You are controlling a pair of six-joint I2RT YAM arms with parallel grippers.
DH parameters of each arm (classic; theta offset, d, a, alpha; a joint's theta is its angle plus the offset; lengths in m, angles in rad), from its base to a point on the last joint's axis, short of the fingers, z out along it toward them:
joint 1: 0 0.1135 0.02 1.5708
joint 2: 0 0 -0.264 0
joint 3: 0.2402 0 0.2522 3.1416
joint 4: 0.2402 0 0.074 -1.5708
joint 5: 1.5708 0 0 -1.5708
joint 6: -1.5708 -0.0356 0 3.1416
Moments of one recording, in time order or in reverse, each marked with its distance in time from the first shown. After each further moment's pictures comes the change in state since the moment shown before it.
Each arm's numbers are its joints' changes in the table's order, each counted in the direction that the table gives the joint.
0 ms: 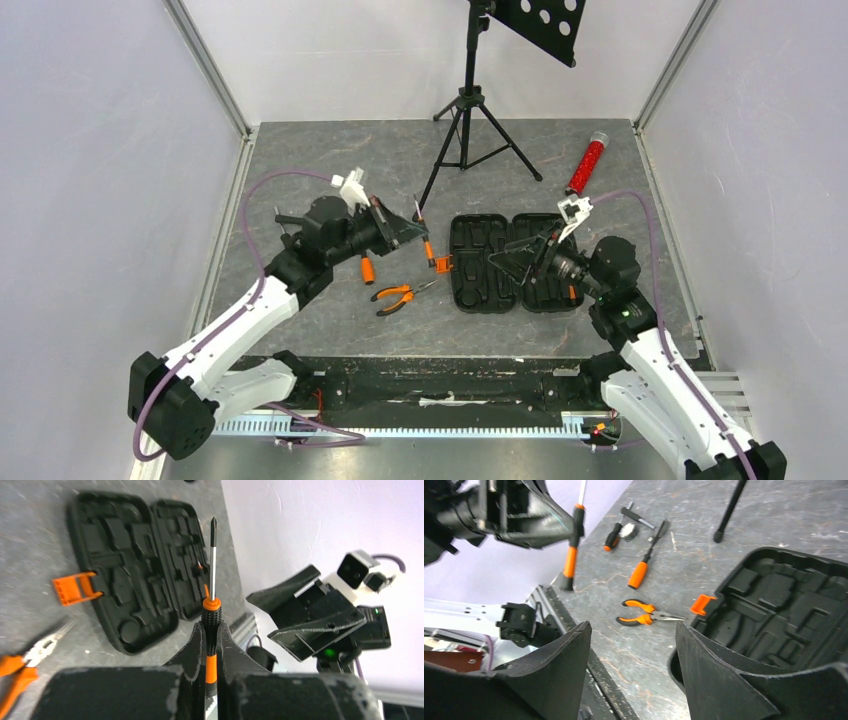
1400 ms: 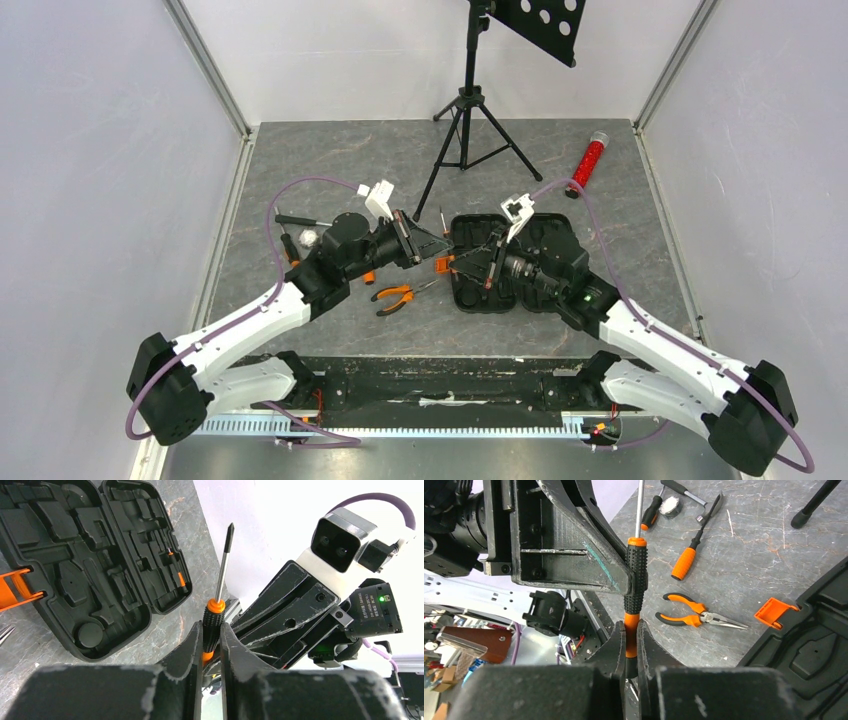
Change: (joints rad) left arm -0.226 -0.037 -0.082 -0.222 -0.072 0.053; right arm 0.410 -0.271 0.095 -0.152 0.238 -0.095
